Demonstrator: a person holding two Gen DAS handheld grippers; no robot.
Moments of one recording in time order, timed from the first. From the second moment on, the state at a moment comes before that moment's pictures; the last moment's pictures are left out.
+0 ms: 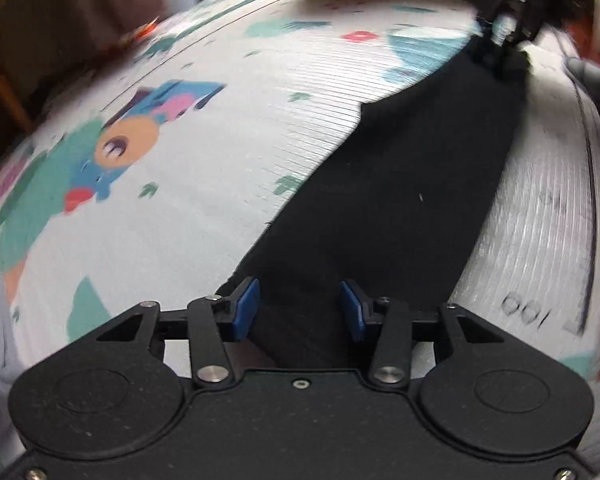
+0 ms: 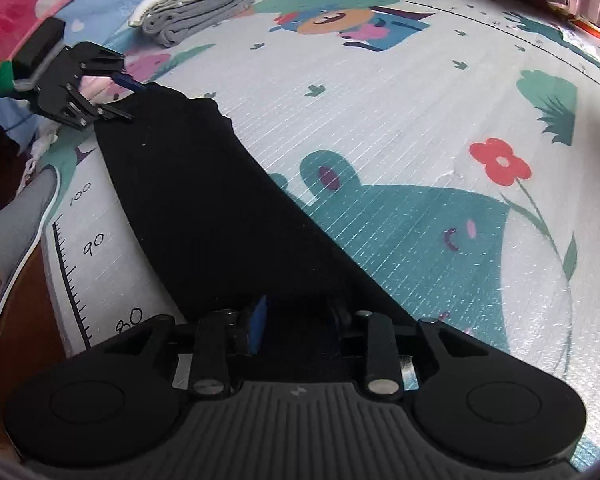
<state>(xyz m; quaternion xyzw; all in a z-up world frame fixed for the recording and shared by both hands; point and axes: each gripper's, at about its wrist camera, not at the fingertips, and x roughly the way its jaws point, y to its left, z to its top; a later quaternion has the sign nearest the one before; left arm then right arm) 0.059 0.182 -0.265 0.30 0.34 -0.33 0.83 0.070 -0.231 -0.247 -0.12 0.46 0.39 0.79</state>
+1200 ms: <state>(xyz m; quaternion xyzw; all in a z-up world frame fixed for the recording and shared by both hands) 0.080 0.034 -0.270 0.16 0.35 -0.47 0.79 0.064 -0.312 -0.248 0.10 0.53 0.25 0.80</state>
